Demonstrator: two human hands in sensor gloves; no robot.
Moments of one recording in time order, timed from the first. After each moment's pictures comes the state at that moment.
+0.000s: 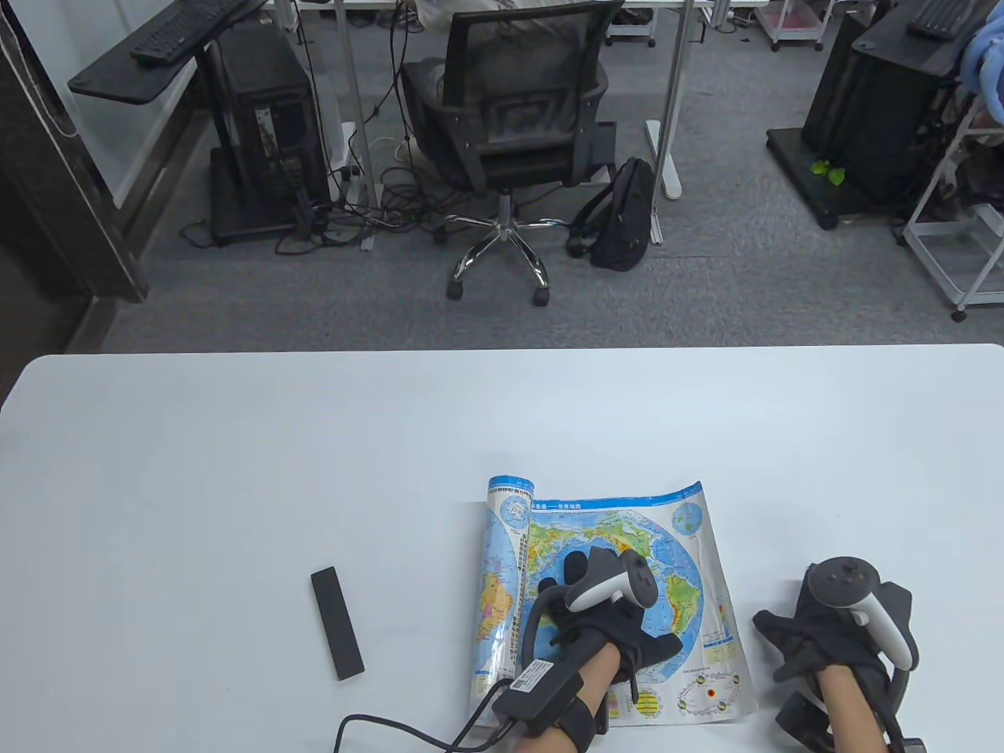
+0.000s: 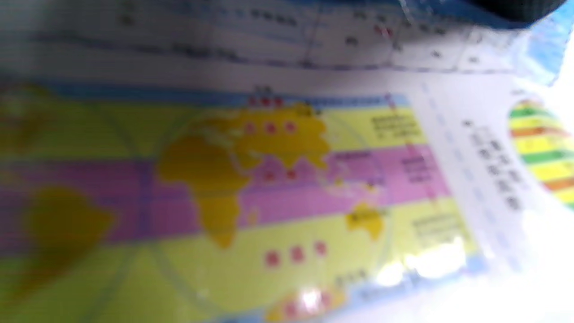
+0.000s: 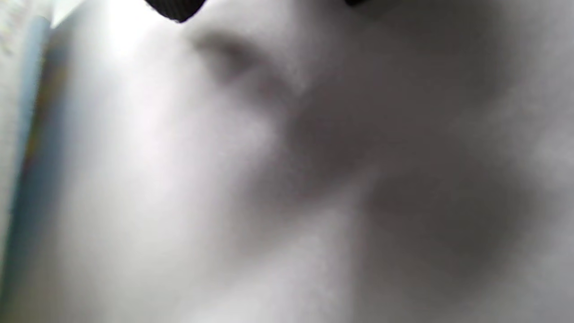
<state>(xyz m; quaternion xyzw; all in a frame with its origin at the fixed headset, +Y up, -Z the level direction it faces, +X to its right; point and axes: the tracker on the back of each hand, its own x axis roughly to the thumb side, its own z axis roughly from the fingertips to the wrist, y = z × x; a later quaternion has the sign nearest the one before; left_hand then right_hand) 0.089 -0.806 -0.358 -0.42 -0.13 0.07 0.89 0.357 -0.774 -0.320 -0.20 0.25 0.91 0.27</state>
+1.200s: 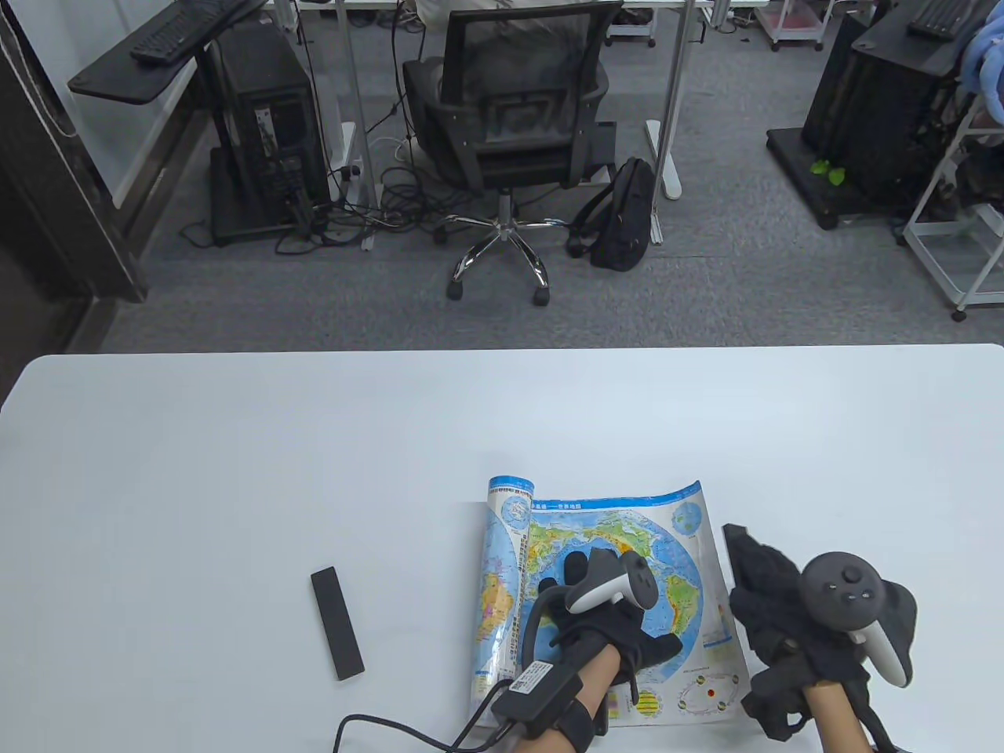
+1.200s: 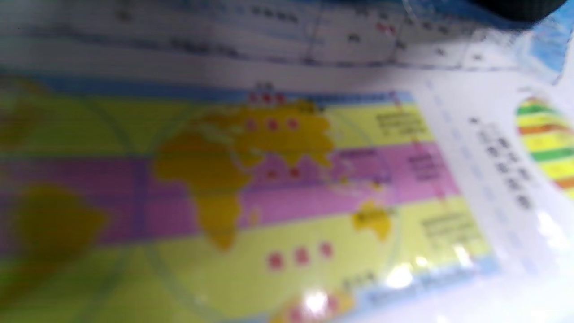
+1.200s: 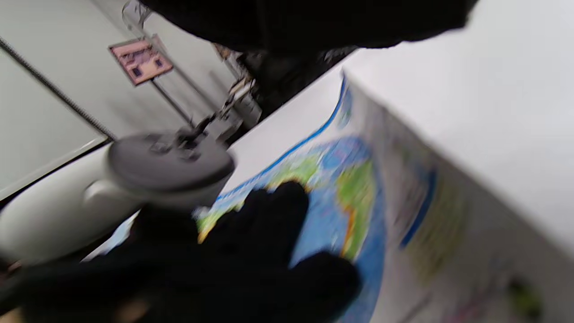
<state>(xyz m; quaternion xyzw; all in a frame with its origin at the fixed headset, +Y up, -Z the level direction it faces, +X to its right) 0.089 -0.806 -0.358 -0.41 -0.13 0.07 0.90 0.279 -0.690 -0.303 0.06 0.08 0.93 0.36</state>
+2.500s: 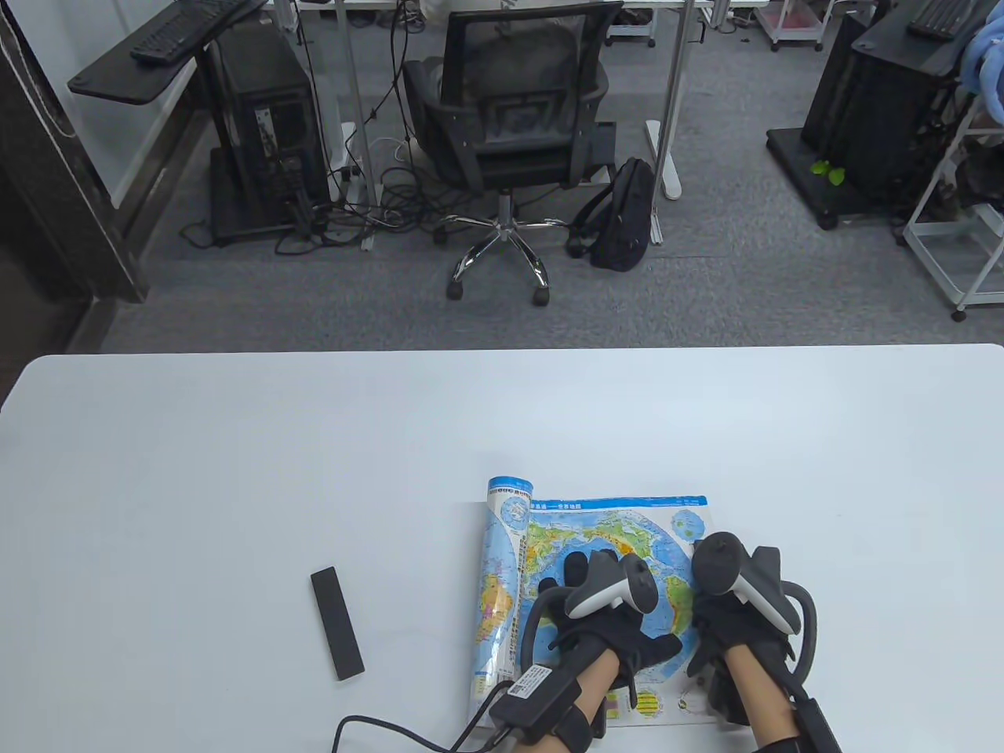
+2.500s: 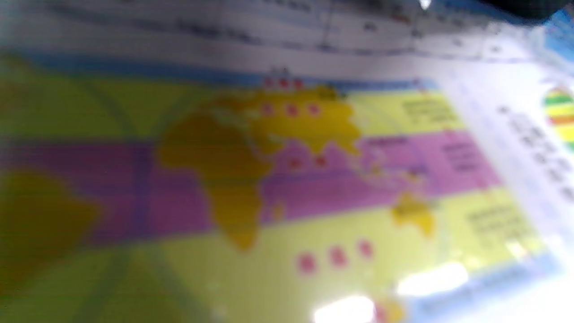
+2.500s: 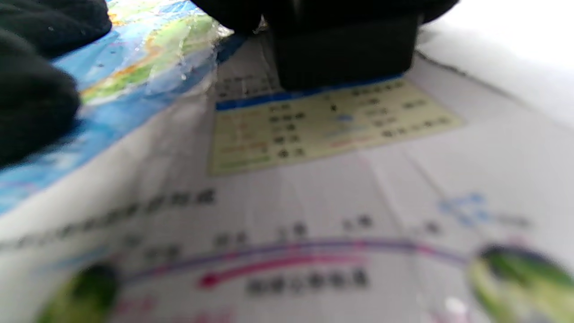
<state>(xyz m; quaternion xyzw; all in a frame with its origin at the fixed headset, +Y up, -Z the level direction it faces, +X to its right) 0.090 -0.807 -0.357 -0.39 -0.13 0.06 0.91 0.251 -0.759 -0.352 -0.07 0.16 0.98 0.09</state>
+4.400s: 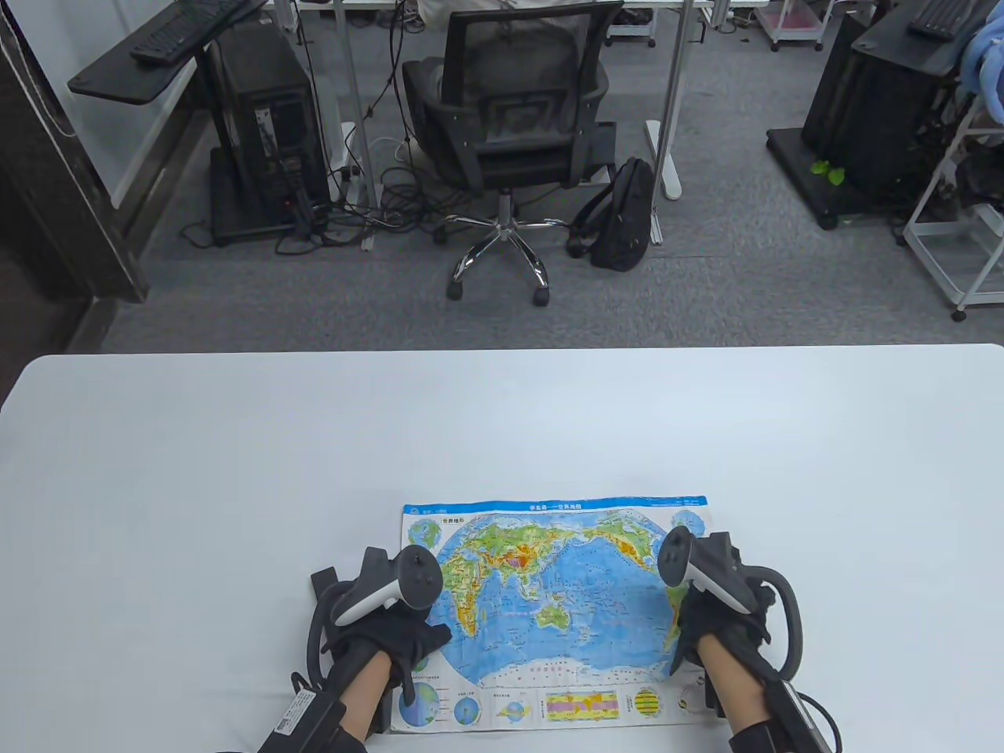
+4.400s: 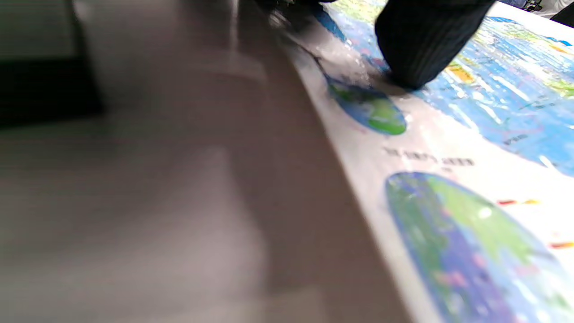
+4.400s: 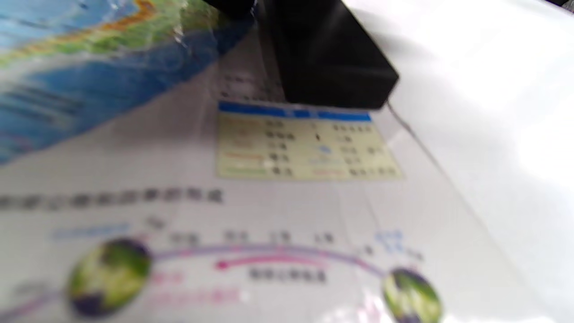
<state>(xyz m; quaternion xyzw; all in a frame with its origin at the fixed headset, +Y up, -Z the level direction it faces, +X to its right) -0.151 -0.780 -0.351 -0.29 -0.10 0.08 0.95 0.212 -0.751 -0.362 -0.10 0.21 0.97 -0.08</state>
